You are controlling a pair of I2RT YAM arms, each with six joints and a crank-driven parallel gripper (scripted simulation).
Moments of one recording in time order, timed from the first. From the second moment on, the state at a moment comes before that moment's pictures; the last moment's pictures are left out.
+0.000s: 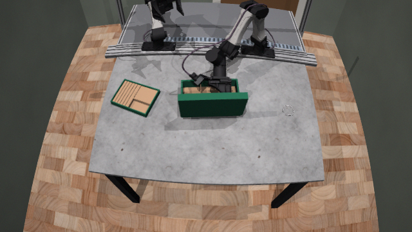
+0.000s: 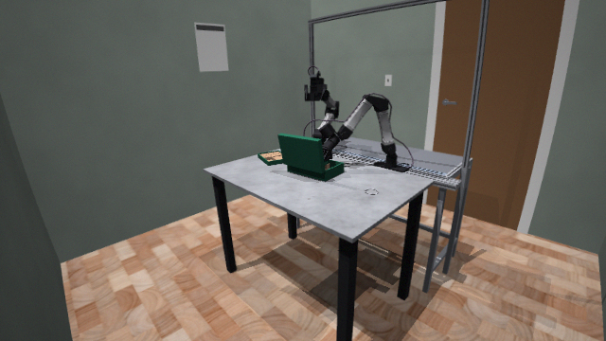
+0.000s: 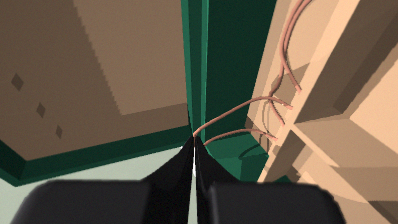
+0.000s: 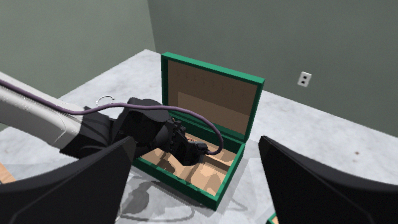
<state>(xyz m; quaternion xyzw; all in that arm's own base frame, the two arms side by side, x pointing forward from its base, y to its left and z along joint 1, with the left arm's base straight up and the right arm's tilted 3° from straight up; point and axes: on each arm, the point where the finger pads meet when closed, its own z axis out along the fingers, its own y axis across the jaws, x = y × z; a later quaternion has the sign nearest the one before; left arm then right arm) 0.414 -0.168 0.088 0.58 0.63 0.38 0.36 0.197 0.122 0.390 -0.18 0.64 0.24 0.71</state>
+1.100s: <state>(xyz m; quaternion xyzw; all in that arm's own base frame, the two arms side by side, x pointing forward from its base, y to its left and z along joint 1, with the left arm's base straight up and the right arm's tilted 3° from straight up) 0.326 -0.178 0.120 0.56 0.69 0.29 0.36 0.197 0.122 0.390 -0.18 0.64 0.24 0.71</state>
